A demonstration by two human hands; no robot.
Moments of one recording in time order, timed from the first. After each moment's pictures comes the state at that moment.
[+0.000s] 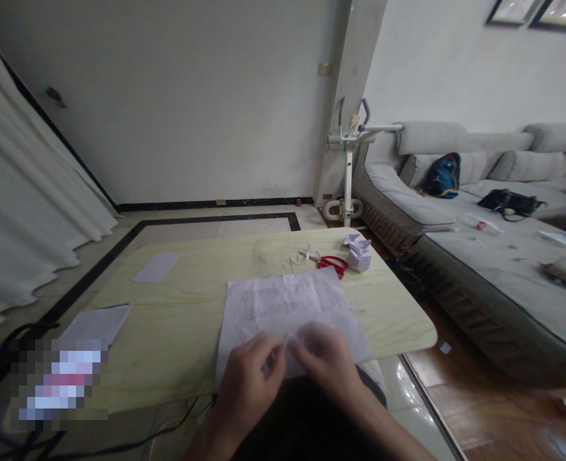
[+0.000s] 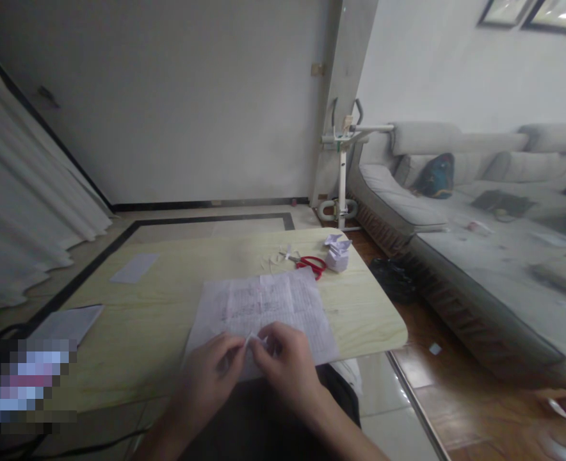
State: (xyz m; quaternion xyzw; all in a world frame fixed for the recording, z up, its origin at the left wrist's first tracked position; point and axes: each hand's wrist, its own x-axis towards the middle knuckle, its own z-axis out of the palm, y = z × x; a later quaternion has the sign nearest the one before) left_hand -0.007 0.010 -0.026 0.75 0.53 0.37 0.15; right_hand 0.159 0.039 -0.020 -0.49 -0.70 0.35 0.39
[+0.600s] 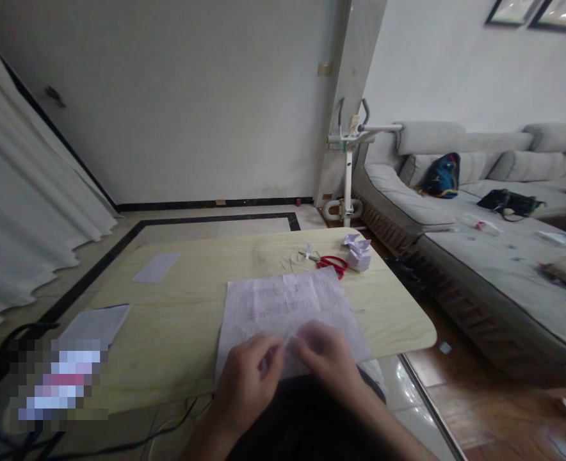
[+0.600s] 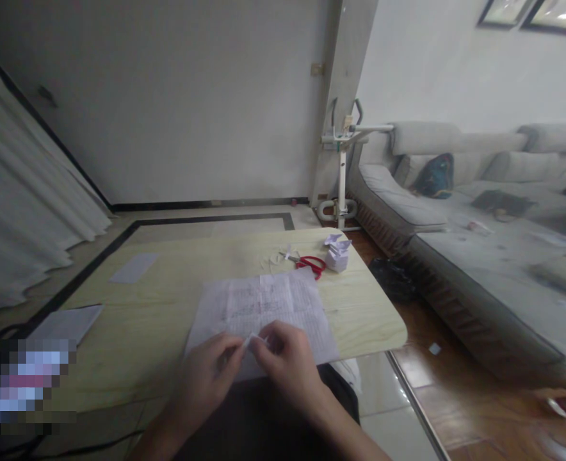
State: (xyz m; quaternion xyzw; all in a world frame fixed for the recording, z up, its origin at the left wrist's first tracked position) left_hand -0.010 0.009 -0.019 0.74 0.54 0.36 0.19; right_hand 0.160 0.041 -0.019 -0.49 -0.68 0.40 0.37
